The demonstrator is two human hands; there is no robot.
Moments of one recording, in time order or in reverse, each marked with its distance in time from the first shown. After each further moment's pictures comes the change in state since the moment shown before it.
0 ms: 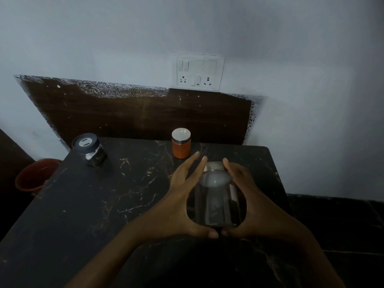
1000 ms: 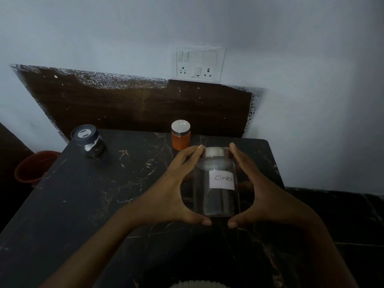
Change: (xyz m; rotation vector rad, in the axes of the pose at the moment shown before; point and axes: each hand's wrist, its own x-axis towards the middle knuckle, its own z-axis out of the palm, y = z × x) left_hand -0.005 0.013 -0.014 -0.069 -0.013 -0.013; right_hand -0.013 -0.015 -0.015 0.111 -0.037 -0.011
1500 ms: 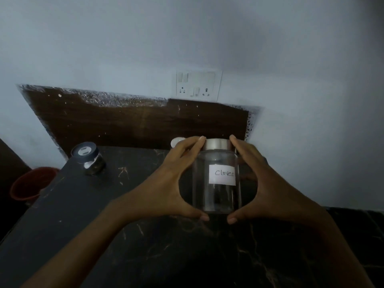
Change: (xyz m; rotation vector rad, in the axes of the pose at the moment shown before) left_hand 0.022 0.033 -0.039 0.210 0.037 0.065; right_hand 0.012 -0.031 -0.031 -0.100 0.136 -0.143
